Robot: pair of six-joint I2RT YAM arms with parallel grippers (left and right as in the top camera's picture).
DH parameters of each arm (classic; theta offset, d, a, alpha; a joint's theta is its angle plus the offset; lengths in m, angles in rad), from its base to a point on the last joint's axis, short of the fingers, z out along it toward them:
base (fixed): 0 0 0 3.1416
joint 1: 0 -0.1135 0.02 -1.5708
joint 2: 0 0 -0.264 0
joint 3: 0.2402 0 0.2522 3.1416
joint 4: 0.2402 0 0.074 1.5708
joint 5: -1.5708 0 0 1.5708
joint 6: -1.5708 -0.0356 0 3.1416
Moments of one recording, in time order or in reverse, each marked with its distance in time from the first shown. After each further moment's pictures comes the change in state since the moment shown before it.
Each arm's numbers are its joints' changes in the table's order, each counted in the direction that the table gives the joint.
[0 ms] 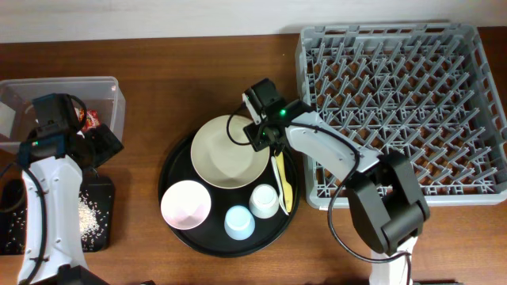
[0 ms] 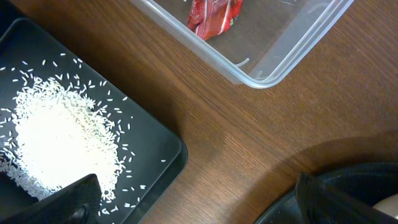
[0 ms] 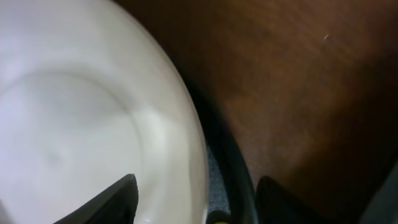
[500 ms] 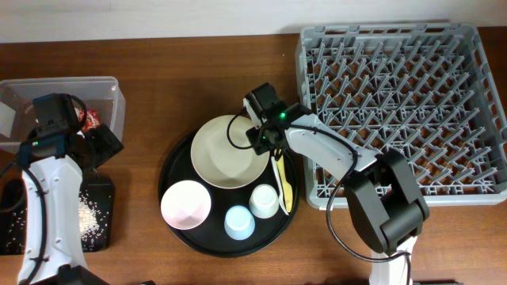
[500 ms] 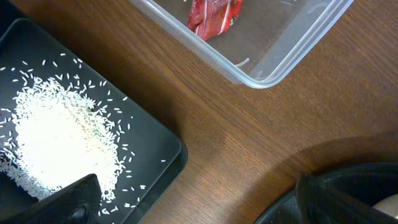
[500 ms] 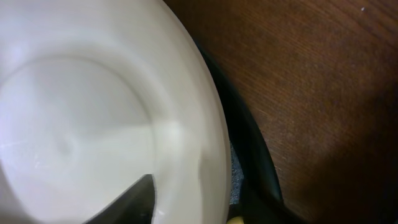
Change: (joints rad) left arm 0.000 0.000 0.000 0.000 0.000 0.000; right arm 0.000 -0.003 -0.029 -0.004 0.050 -0.031
